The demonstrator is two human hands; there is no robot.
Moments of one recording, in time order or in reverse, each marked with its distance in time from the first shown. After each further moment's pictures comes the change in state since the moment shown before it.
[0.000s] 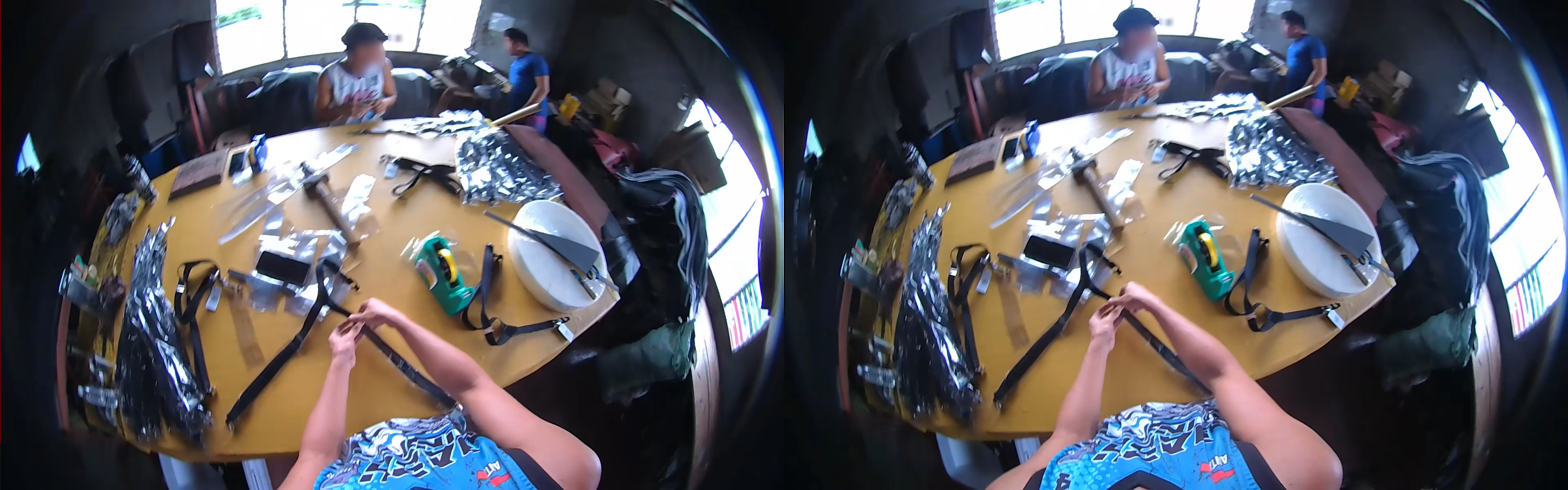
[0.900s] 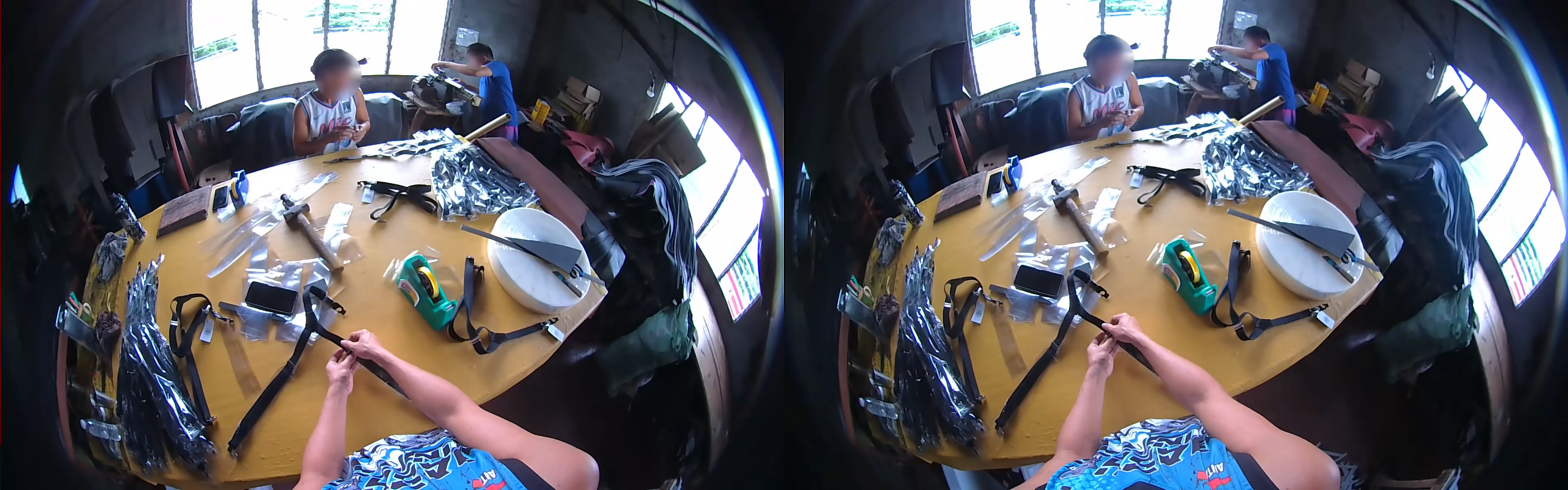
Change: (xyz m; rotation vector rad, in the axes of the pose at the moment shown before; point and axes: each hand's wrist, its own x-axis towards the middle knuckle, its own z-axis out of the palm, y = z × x) left_hand -0.004 -0.019 -0.011 -0.185 -0.111 -0.063; right_hand -0.014 0.016 0.044 0.201 0.354 0.009
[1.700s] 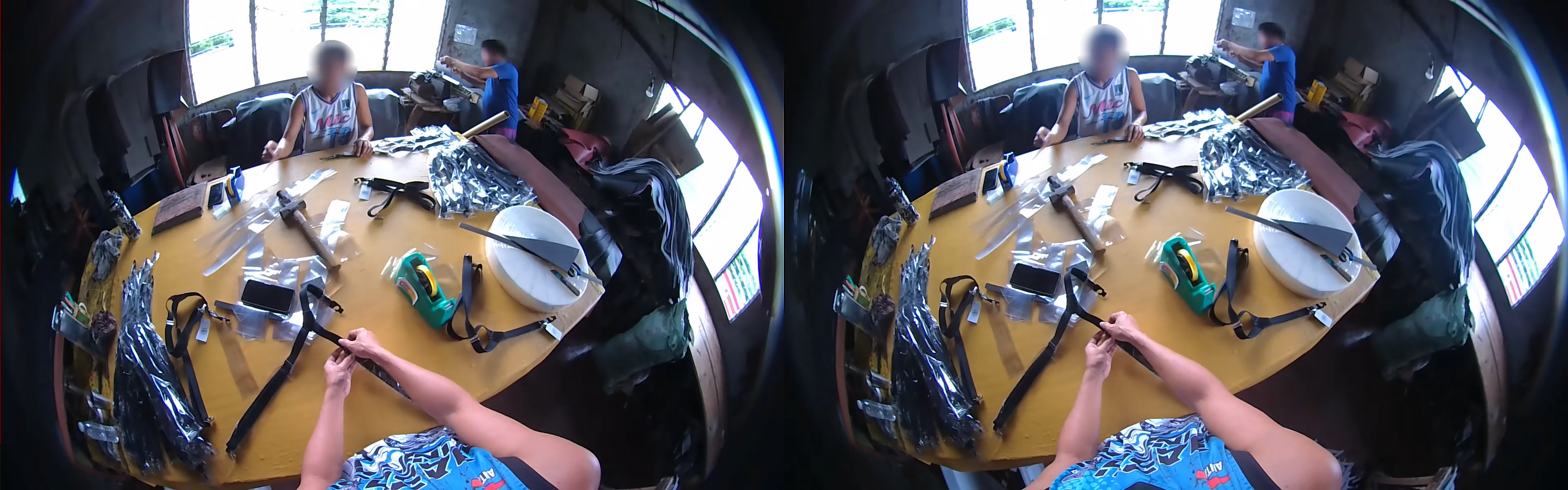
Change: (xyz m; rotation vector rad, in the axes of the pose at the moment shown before) left_hand -0.011 0.005 0.002 0.001 -0.092 -0.003; right_hand 0.000 -0.002 -0.001 -0.056 0.003 0.014
